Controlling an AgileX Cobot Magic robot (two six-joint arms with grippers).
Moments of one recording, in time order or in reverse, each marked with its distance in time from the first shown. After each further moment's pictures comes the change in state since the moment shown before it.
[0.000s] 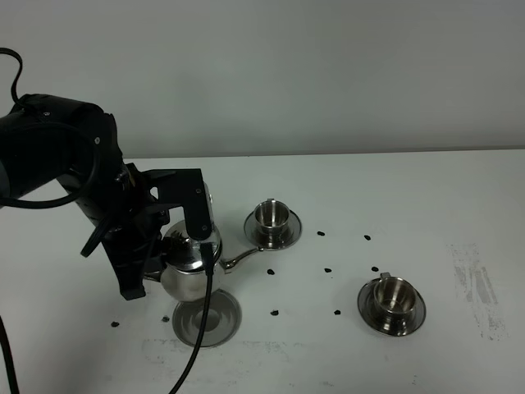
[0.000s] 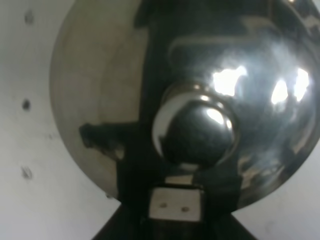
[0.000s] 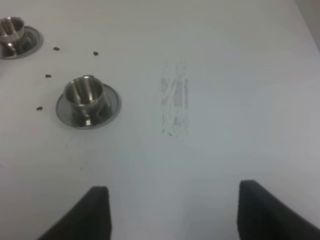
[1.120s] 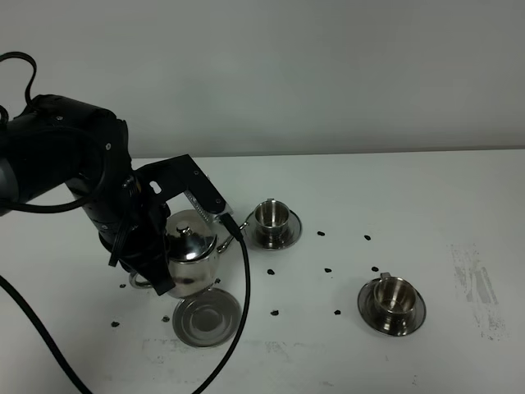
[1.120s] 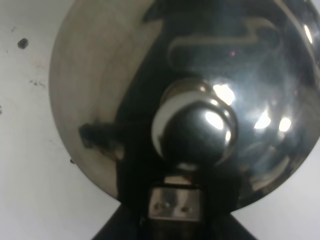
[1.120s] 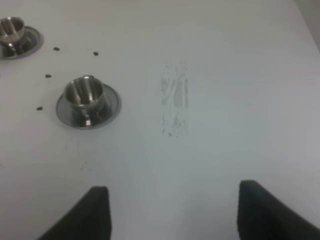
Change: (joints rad) left arm -0.026 0.000 0.000 0.062 0.028 -0.444; right arm 0.000 0.000 0.000 0.000 0.000 0.000
